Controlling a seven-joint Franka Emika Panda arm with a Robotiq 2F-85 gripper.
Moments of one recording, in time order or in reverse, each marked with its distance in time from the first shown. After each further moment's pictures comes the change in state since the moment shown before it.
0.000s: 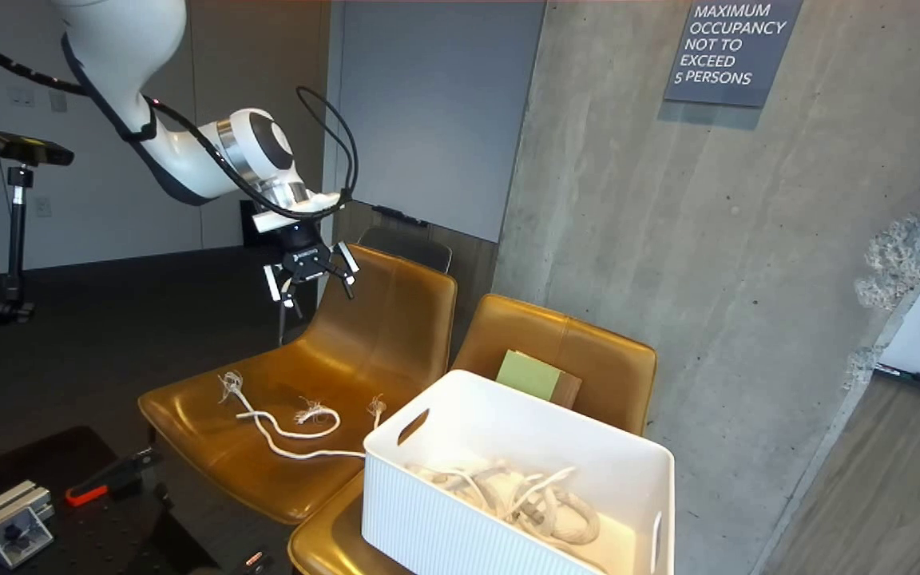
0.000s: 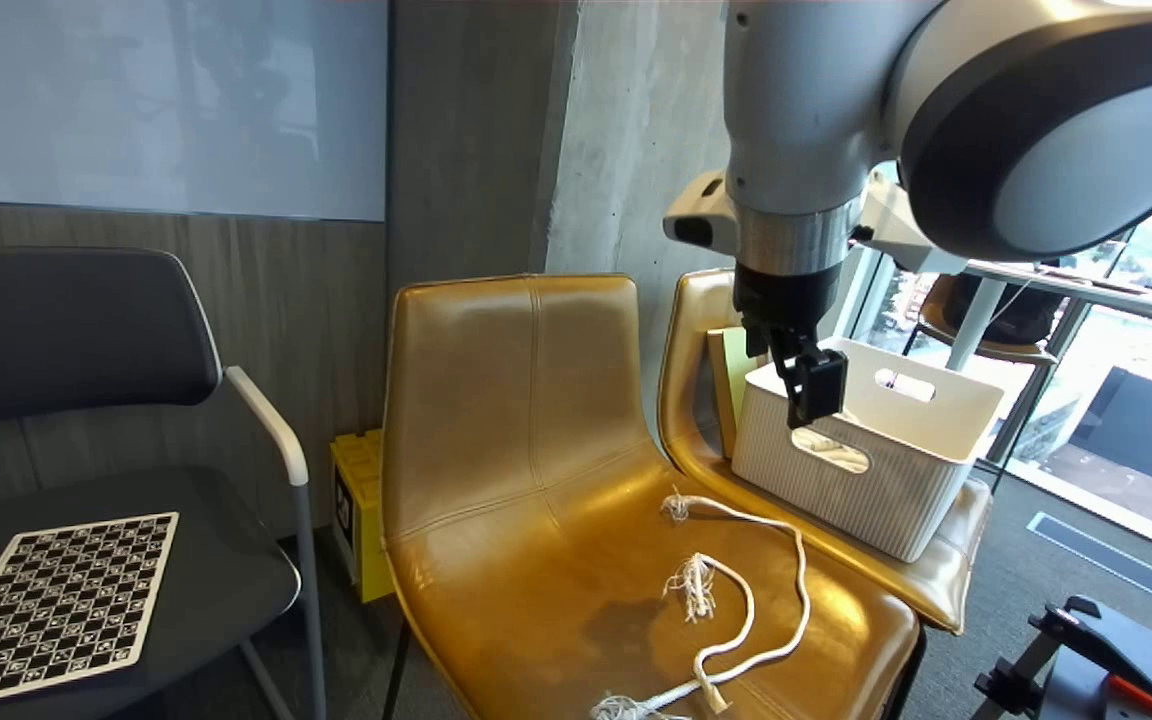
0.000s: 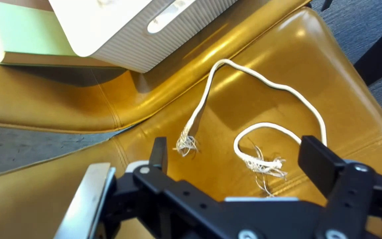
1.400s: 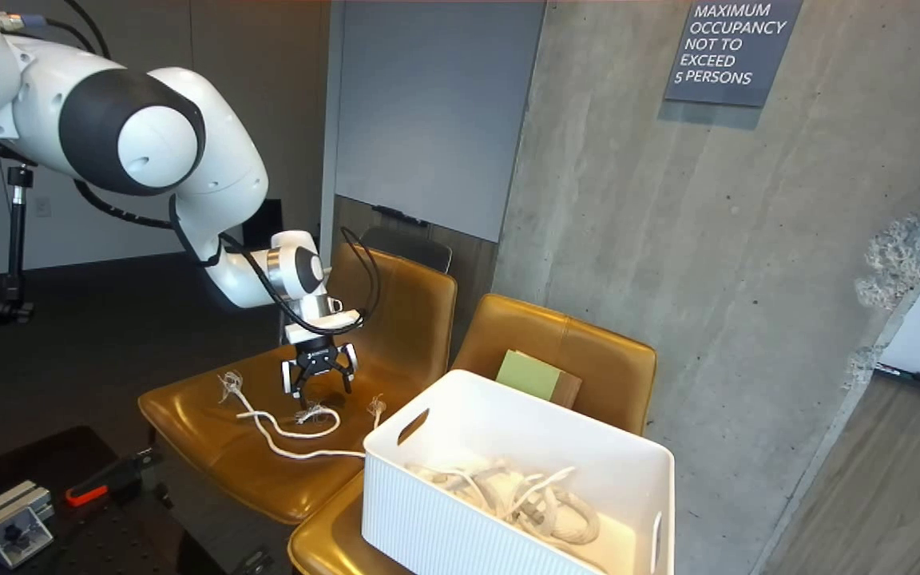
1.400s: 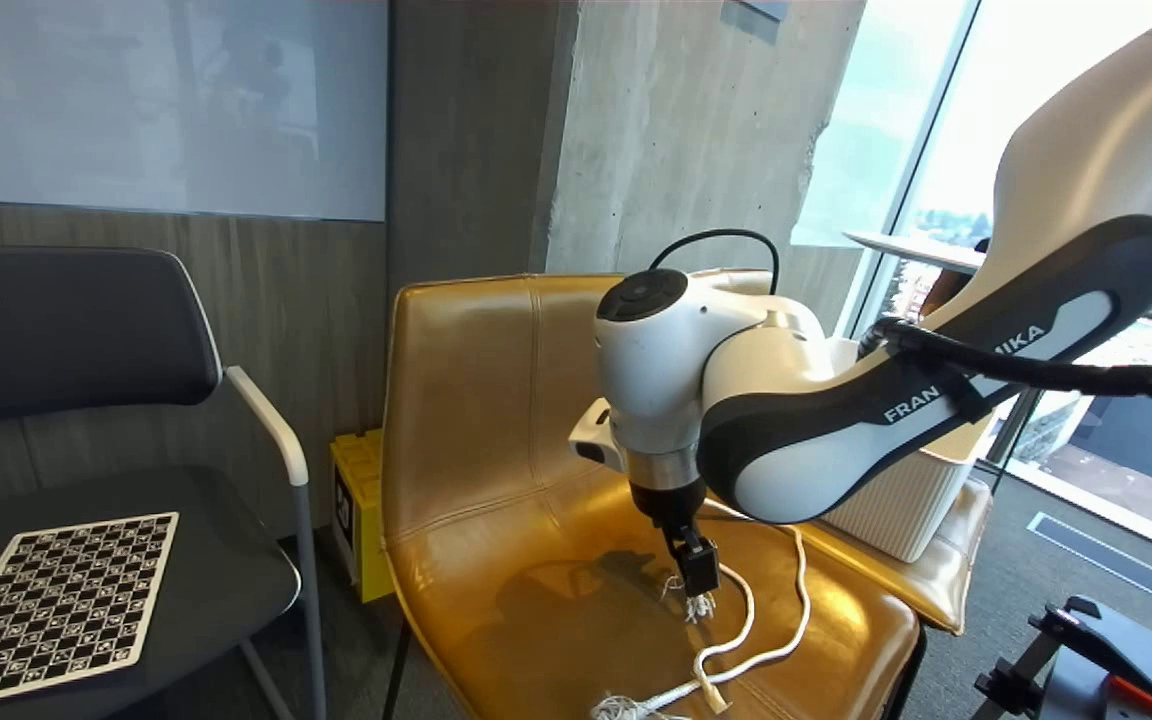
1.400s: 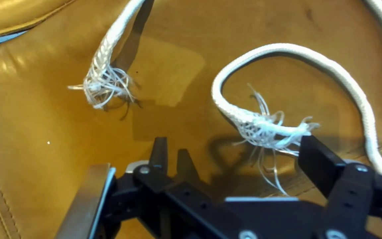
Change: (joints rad) arm -0.006 0.545 -0.021 0.354 0.059 0.160 -0.104
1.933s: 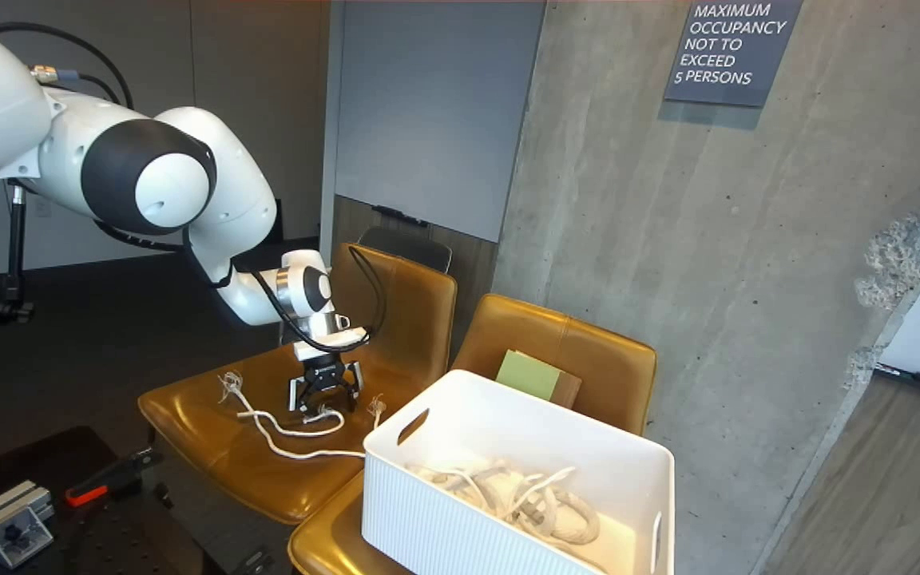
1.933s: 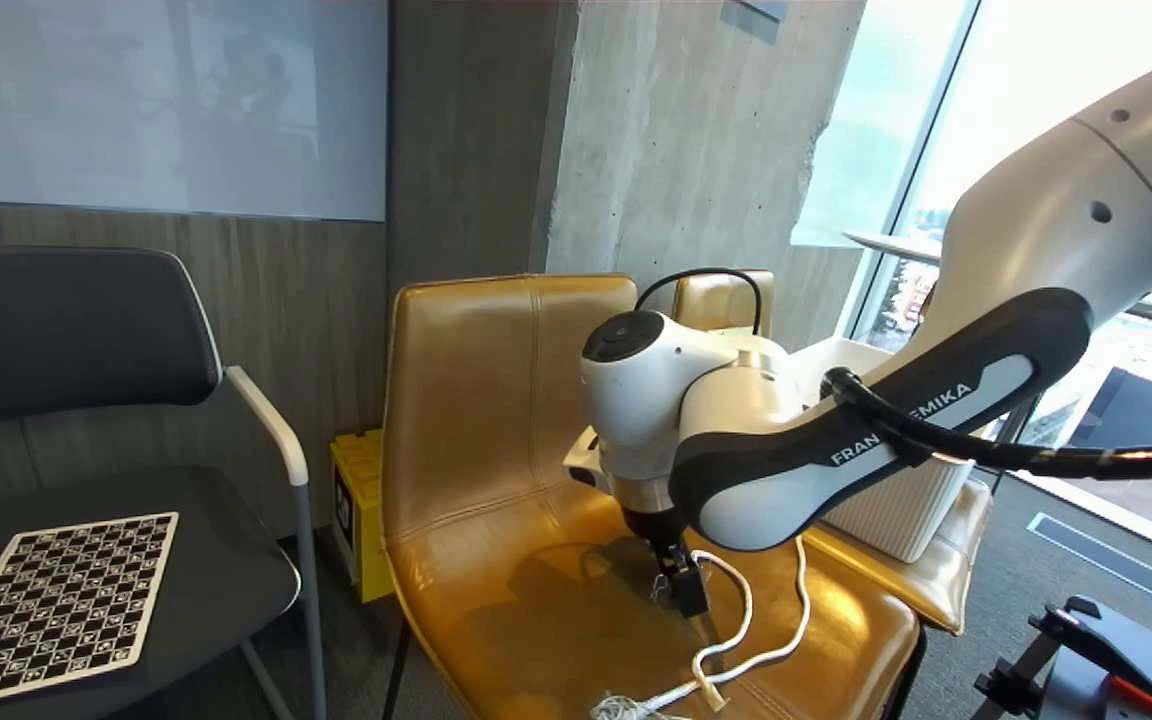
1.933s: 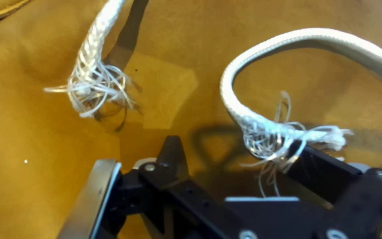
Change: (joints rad) arm 0.008 0.120 -0.025 0.126 0.020 -0.020 -0.016
